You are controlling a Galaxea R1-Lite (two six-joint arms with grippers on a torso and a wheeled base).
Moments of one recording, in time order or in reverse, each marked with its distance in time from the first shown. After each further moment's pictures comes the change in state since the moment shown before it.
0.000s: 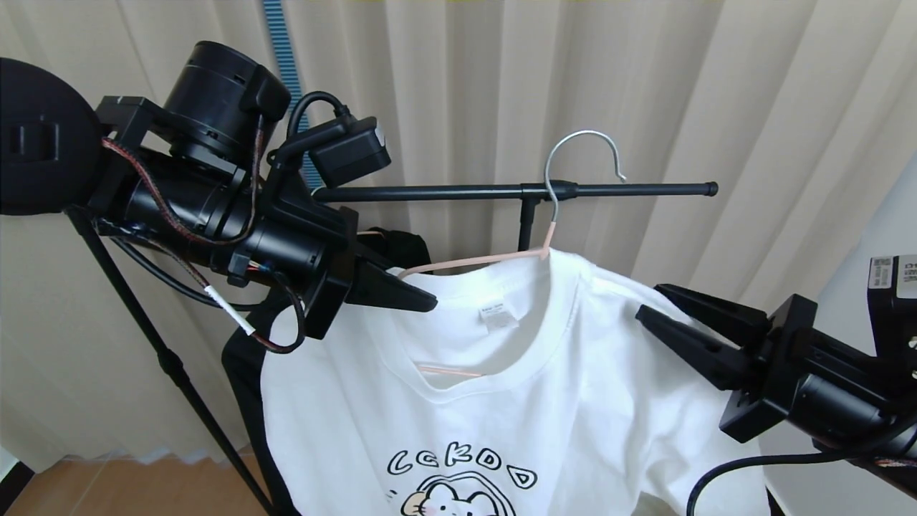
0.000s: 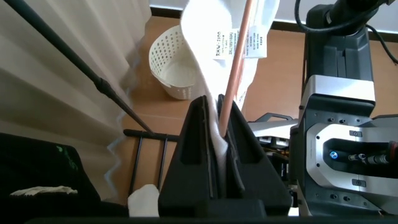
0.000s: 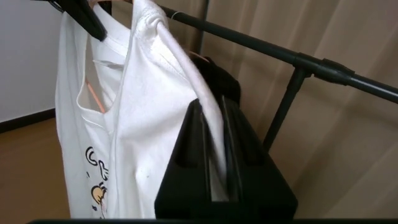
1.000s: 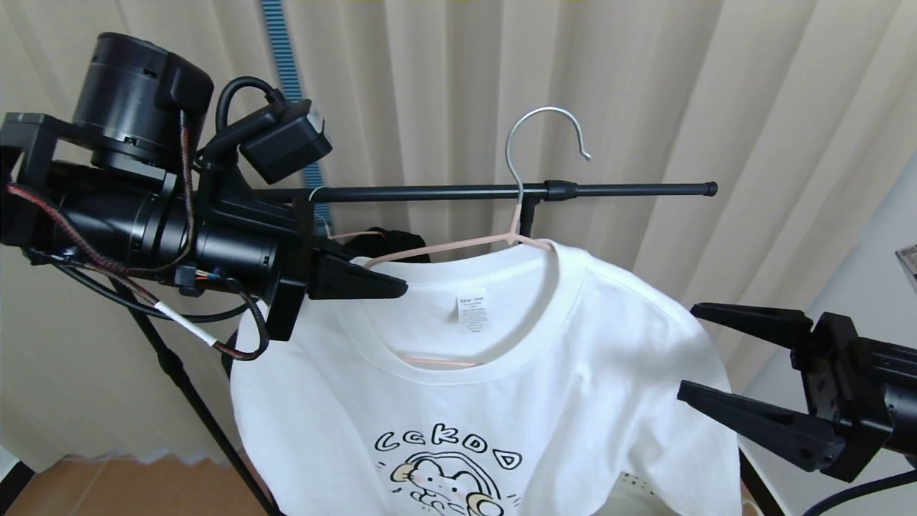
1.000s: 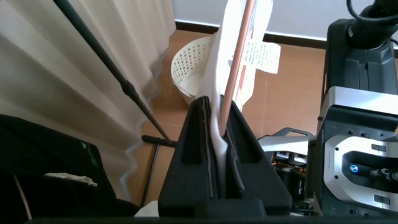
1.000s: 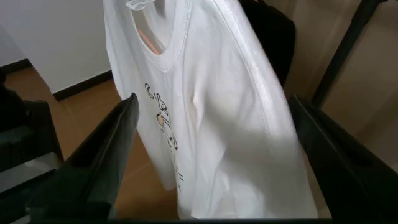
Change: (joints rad) left arm 0.064 -0.137 0.217 -0.233 -0.002 -0.051; right arm -0.191 -0.243 -0.172 0.684 0.326 0.080
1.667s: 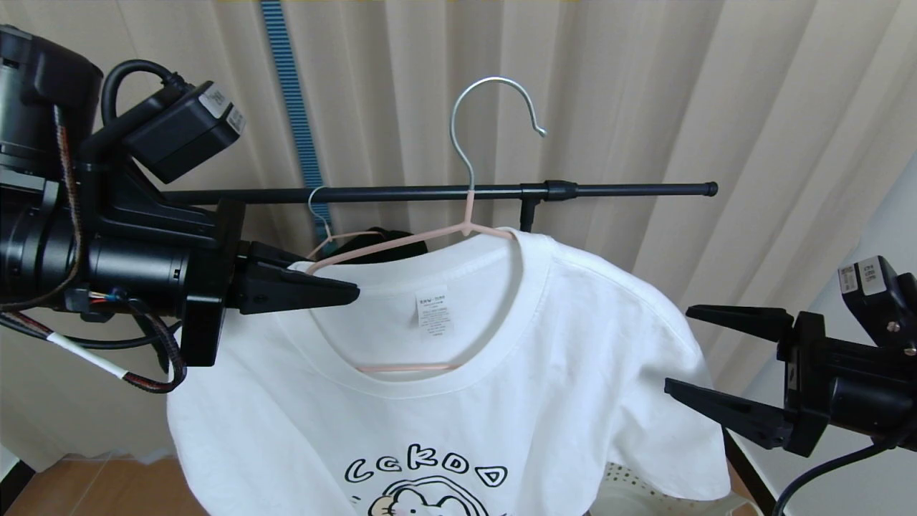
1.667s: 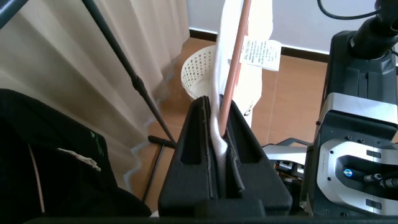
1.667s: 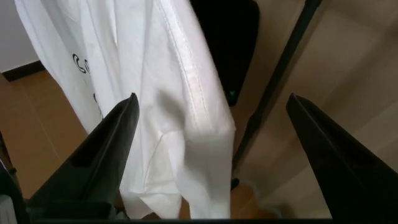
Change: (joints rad) left arm 0.055 -0.150 0.119 -0.021 0.001 -0.045; right arm -0.141 0.129 0.006 0.006 0.054 -0.228
